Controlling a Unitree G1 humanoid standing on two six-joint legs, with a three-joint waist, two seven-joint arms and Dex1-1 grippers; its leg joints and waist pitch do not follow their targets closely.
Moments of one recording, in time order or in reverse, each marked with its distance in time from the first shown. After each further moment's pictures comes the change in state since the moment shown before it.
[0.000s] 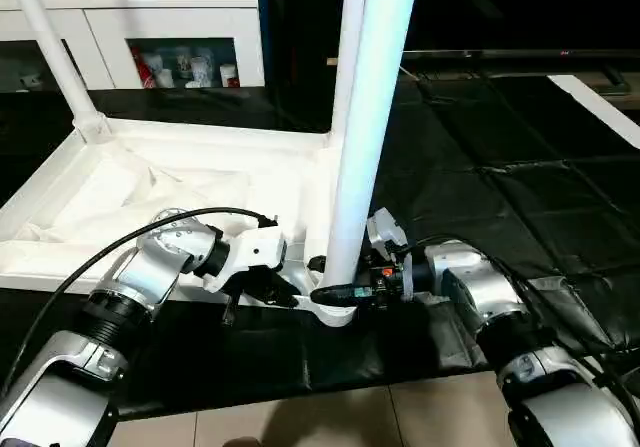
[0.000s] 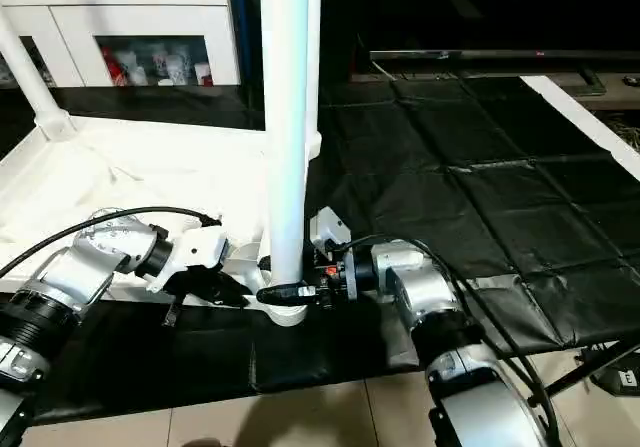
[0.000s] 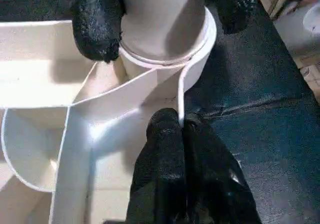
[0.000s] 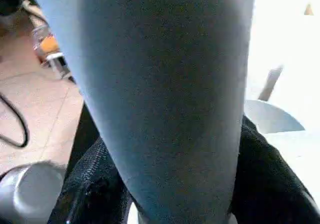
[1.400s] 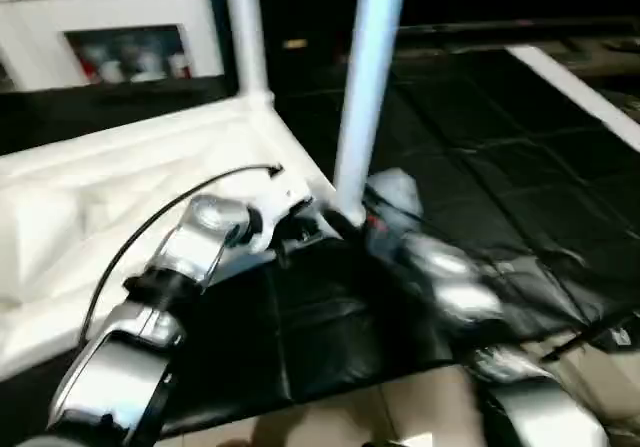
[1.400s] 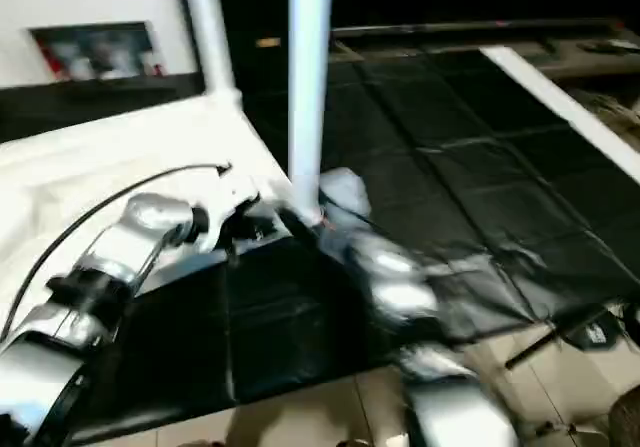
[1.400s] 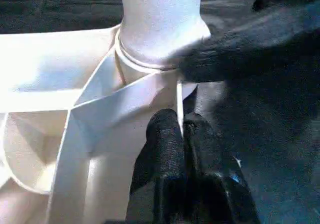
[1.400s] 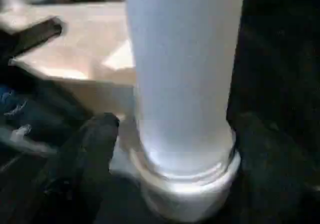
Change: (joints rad) left arm -0.118 -0.190 0.120 0.132 0.019 0.201 0.409; right arm 0.032 0.050 -0.165 0.031 -0.052 -0.123 -0.584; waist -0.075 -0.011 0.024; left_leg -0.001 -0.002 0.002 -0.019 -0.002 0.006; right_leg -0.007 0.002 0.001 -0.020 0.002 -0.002
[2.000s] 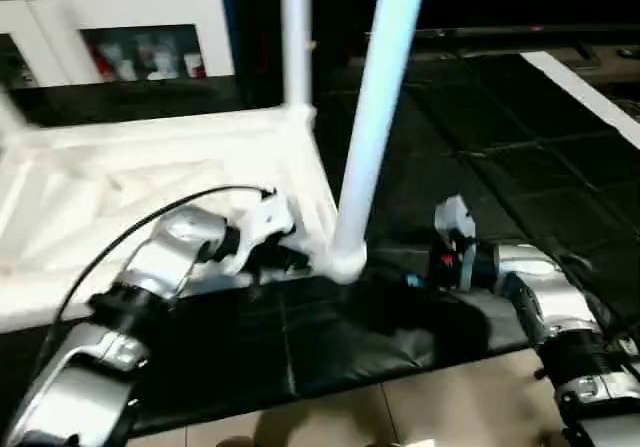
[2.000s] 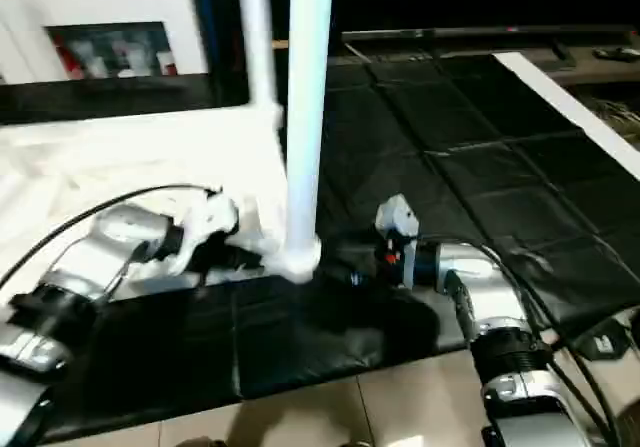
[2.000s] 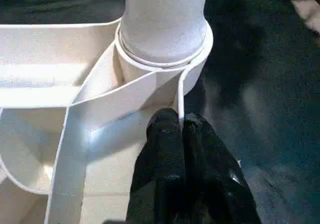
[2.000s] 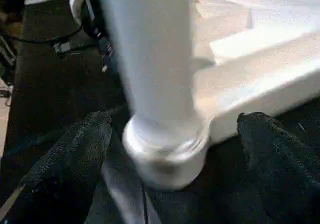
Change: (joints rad) left arm 0.111 0.169 -0.085 -0.170 -0.046 -0.102 -0.343; right arm 0.007 -0.205 0.087 -0.124 0.076 0.118 0.511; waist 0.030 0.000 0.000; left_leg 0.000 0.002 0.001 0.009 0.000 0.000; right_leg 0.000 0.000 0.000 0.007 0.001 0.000
